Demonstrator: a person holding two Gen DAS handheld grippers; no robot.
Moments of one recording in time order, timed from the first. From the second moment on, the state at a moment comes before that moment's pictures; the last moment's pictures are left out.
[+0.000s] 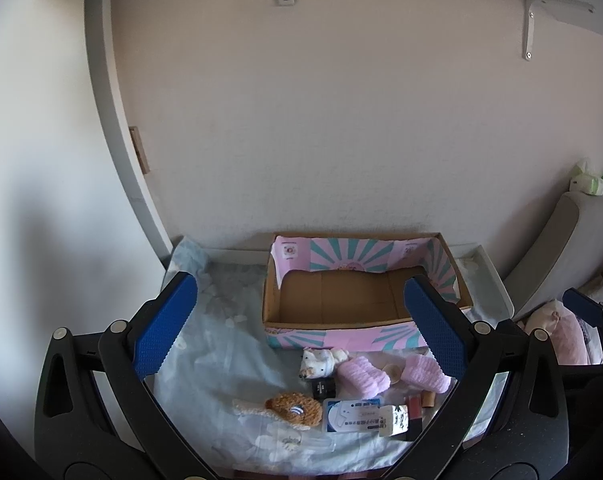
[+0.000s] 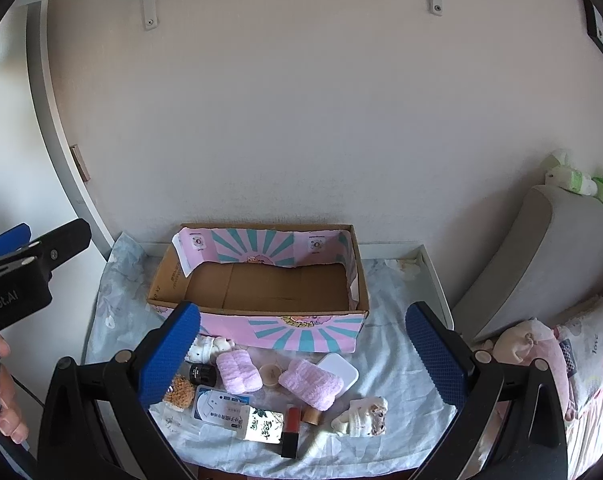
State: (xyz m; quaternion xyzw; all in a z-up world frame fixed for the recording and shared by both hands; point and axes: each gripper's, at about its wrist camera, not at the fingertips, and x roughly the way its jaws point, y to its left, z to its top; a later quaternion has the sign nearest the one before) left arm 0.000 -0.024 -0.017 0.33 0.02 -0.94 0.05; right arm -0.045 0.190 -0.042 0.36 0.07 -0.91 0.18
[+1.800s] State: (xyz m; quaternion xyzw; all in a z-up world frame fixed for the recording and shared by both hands) left arm 0.005 -0.061 -0.179 0.47 -0.01 -0.88 -0.06; right arm -0.094 0.214 -0.176 0.45 0.19 -0.81 0.33
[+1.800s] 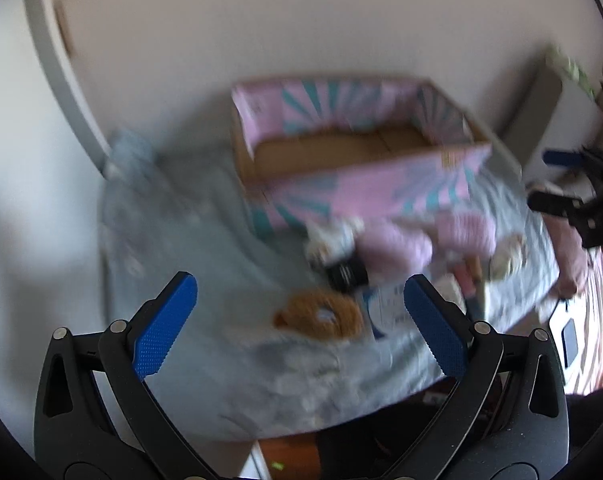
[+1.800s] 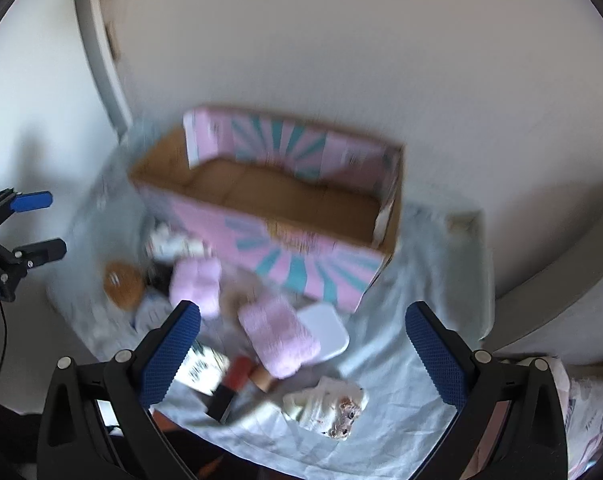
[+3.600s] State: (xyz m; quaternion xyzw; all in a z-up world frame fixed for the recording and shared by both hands) left arm -0.016 -0.070 -0.114 0.41 -0.02 -0.91 -0.08; right arm -0.101 0.206 -0.128 0.41 0.20 -0.79 0.41
